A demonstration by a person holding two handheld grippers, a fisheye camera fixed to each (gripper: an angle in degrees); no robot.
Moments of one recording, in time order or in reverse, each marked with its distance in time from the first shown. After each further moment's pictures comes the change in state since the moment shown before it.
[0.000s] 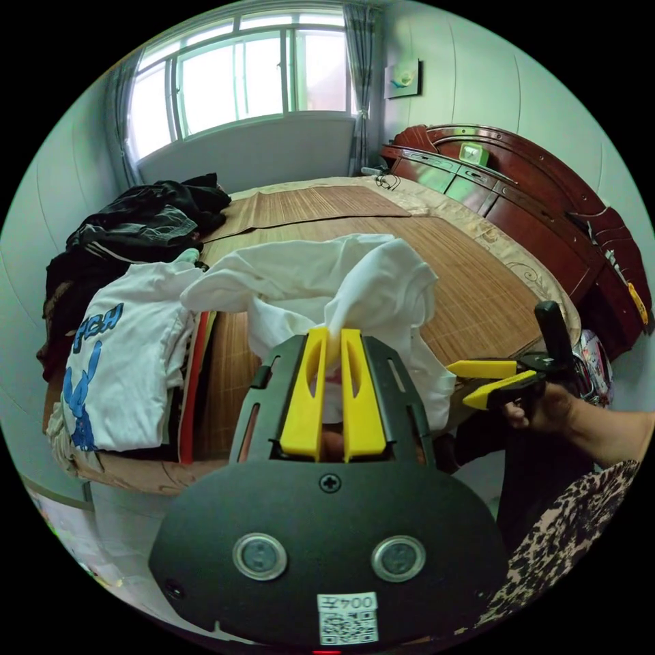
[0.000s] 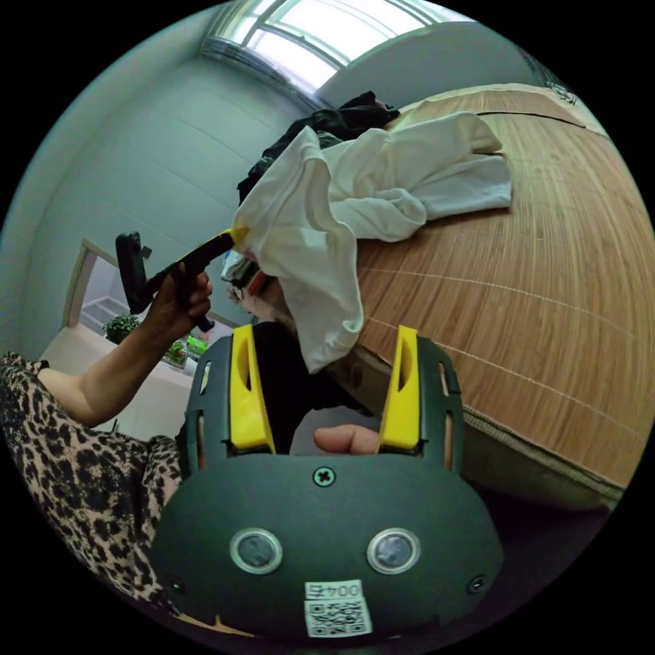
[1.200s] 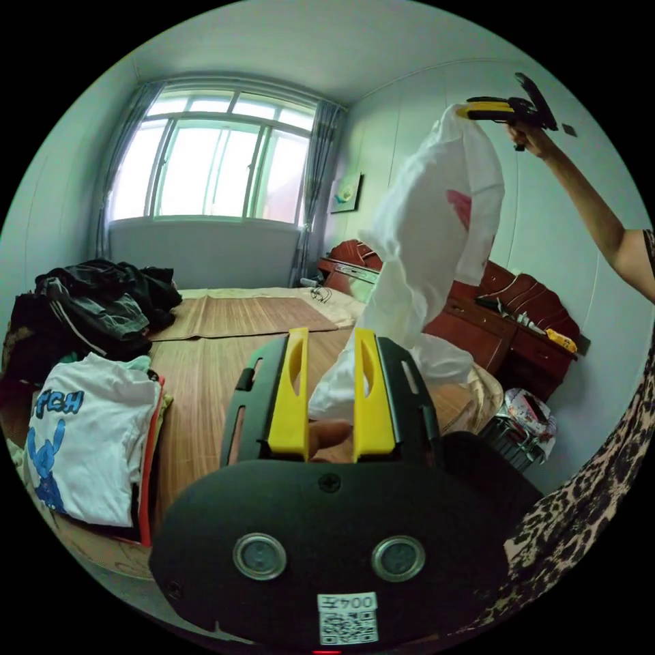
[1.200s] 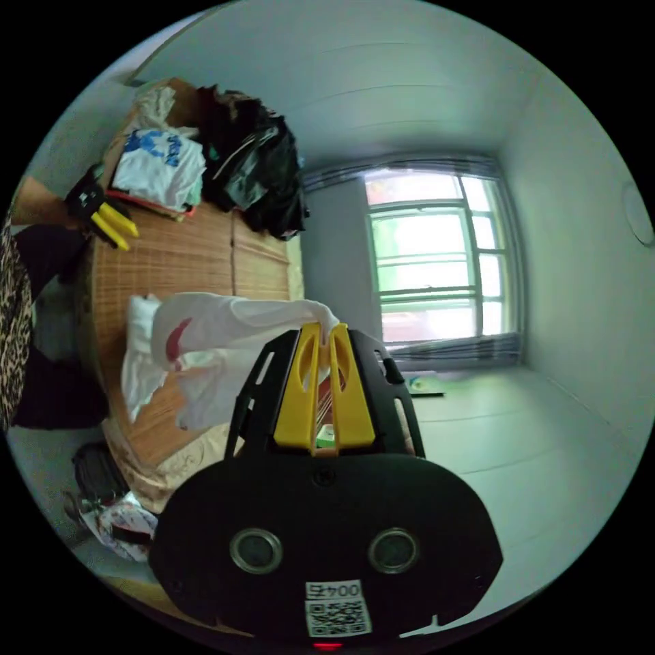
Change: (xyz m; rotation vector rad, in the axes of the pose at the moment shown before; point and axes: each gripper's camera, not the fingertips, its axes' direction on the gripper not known) left arm 0.002 -0.014 -0.094 0.489 0.302 0.019; right arm -0.615 -0.086 -0.401 -0.032 1.512 -1.189
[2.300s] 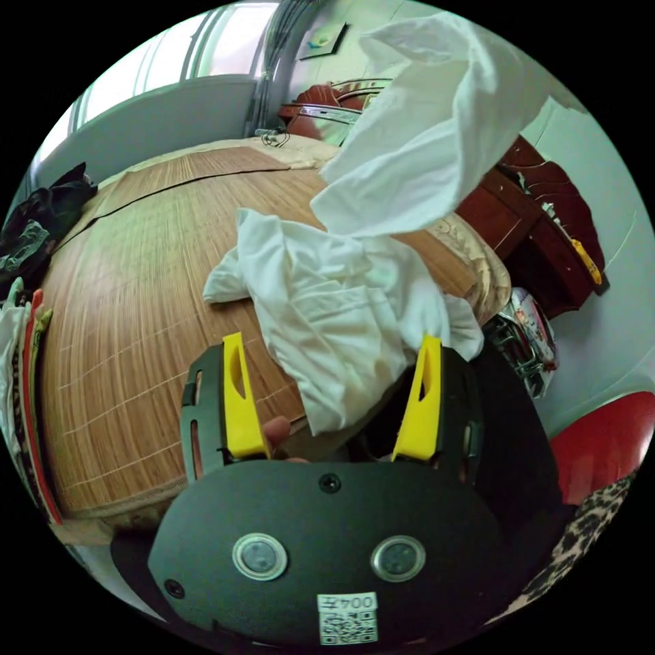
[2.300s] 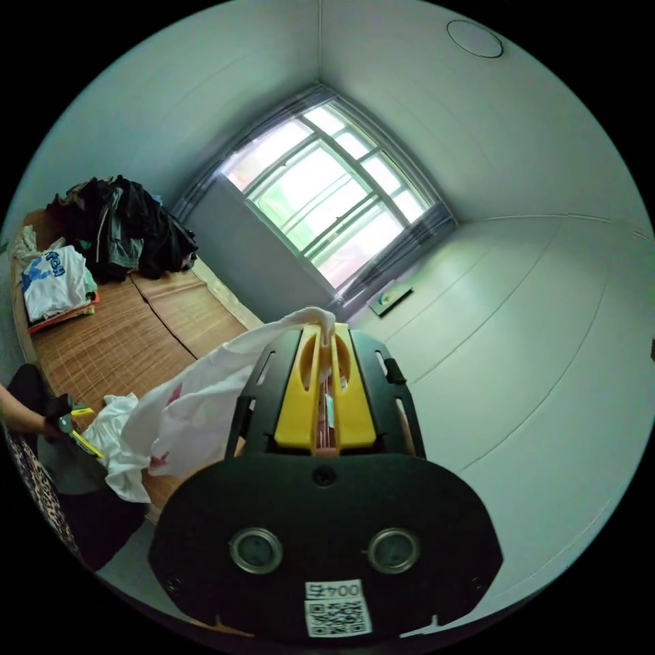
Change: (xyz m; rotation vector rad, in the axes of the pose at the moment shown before) left arm 0.118 0.089 0.337 -0.627 0.106 0.003; right arm 0.028 0.207 -0.107 -0.097 0.140 0.621
